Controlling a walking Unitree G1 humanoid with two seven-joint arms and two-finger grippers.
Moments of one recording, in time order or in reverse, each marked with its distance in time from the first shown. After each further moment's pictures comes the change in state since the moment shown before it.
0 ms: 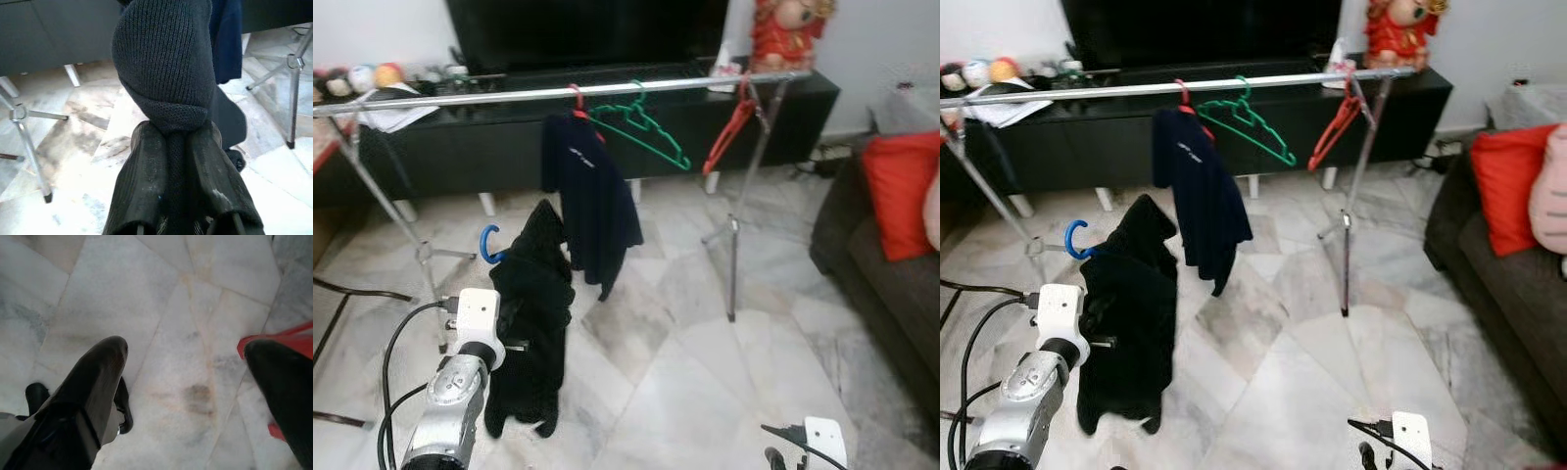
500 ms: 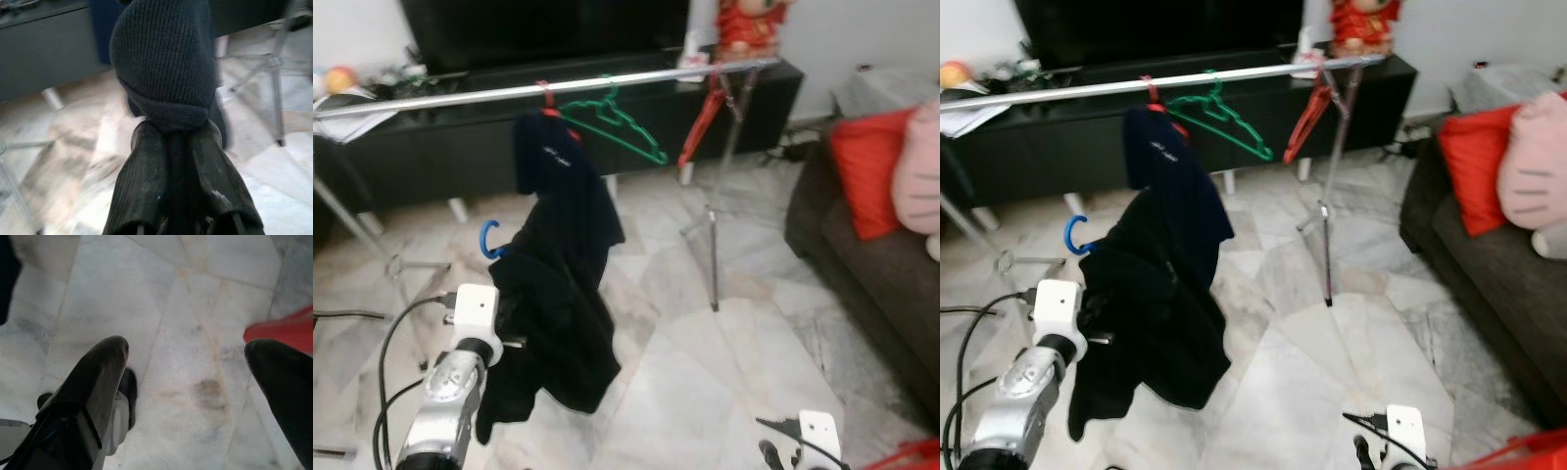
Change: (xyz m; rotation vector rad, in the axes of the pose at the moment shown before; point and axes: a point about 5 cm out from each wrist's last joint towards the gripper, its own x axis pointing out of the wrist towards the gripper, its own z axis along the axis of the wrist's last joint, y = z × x) left arm 0.002 0.004 0.009 0.024 -0.029 0.004; right arm 0.001 0.004 0.006 -0.005 -0.012 0.013
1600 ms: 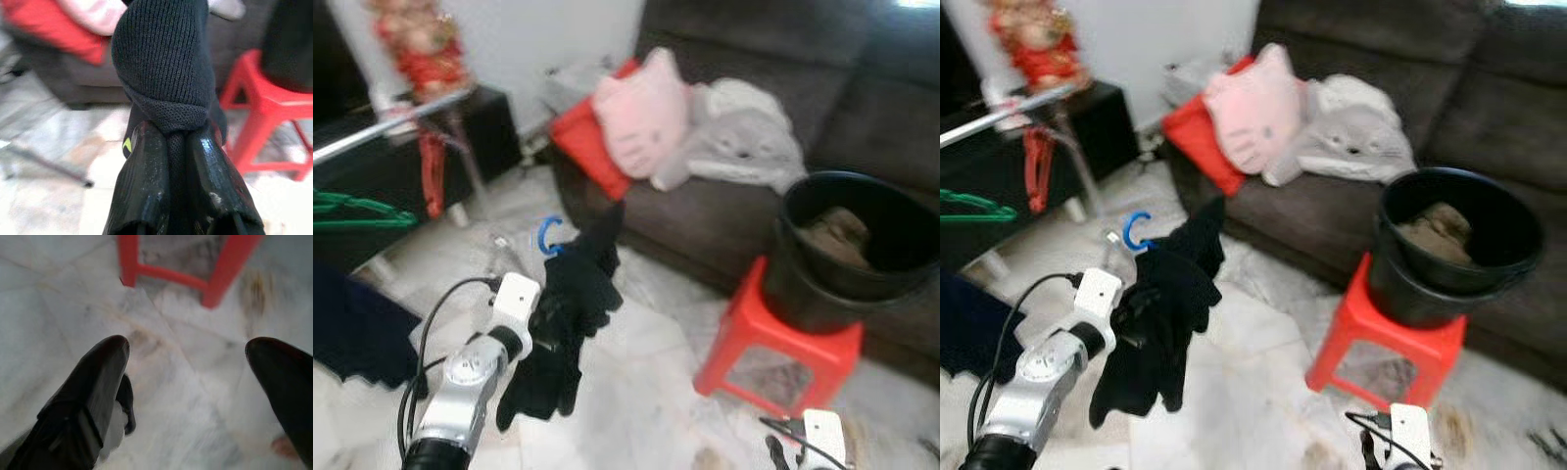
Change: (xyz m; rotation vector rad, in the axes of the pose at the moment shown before) left arm 0.010 -0.047 0.019 0.076 0.008 -0.419; right arm -0.002 -0.002 -0.004 -0.003 -0.062 -0.056
